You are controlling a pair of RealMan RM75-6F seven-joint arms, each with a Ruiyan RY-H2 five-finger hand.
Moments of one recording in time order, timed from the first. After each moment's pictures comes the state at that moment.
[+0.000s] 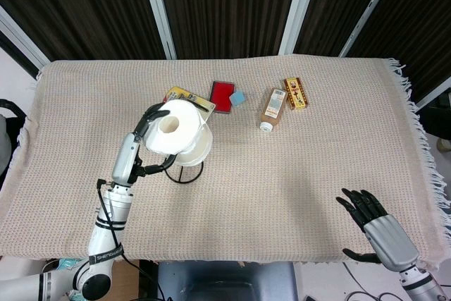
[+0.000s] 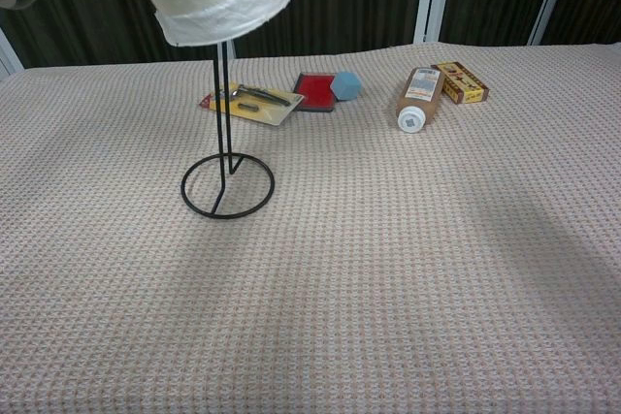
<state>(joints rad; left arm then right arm) -0.59 -1.52 -0.40 -1.87 1.28 1.33 -0.18 0.11 -1.04 -0.14 -1.65 -1.84 1.48 0.05</state>
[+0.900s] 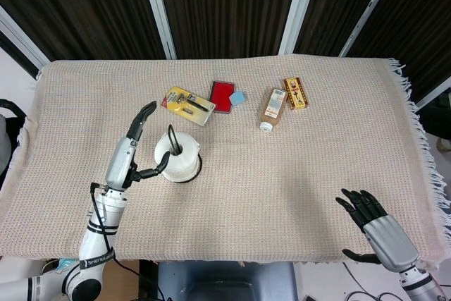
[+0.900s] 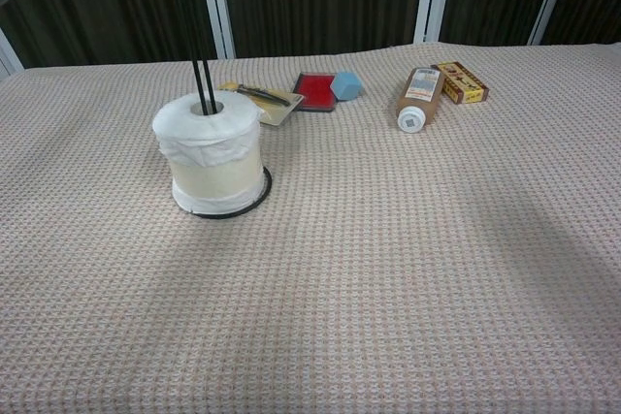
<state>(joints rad) -0.56 -1.45 -0.35 -1.90 1.34 1.34 -0.19 0.10 -1.04 -0.14 -1.65 -1.85 1.48 0.05</state>
